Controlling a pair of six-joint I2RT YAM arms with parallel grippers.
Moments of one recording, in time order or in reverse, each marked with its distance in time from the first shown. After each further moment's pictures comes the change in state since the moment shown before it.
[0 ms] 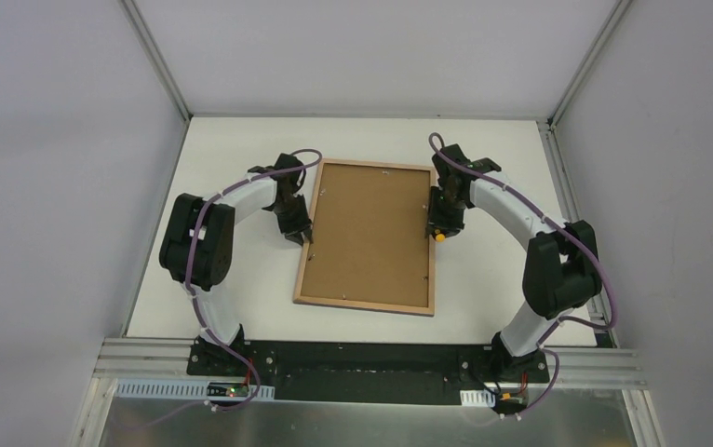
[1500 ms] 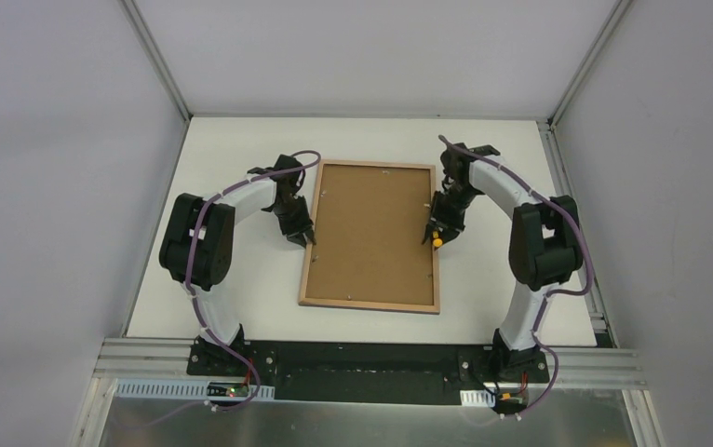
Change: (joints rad) left arm 0.000 0.001 -0.013 0.018 0.053 -0.025; right arm -0.111 0.218 0.188 -0.267 -0.262 0.032
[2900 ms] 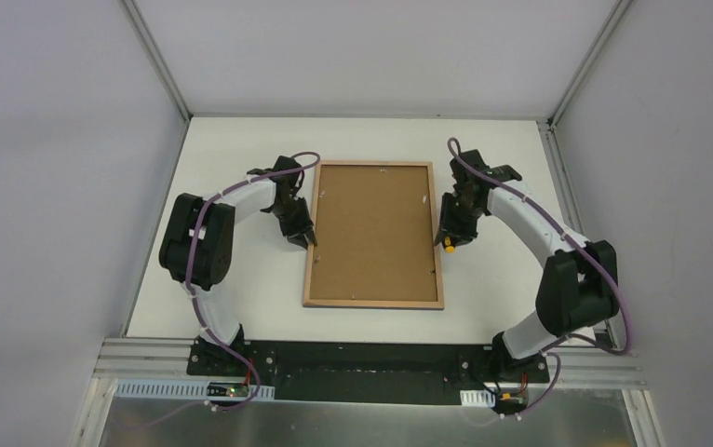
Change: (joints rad) left arm 0.001 0.000 -0.016 0.008 0.035 0.002; right arm 0.047 -0.308 -0.264 0.255 0.201 -0.059
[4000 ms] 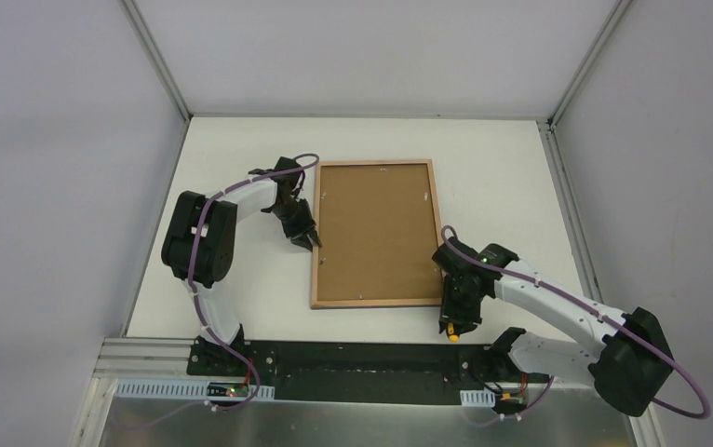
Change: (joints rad) left arm 0.001 0.027 0.009 -0.005 0.070 -0.055; right arm 0.431 -0.497 -0.523 -0.174 0.017 0.444
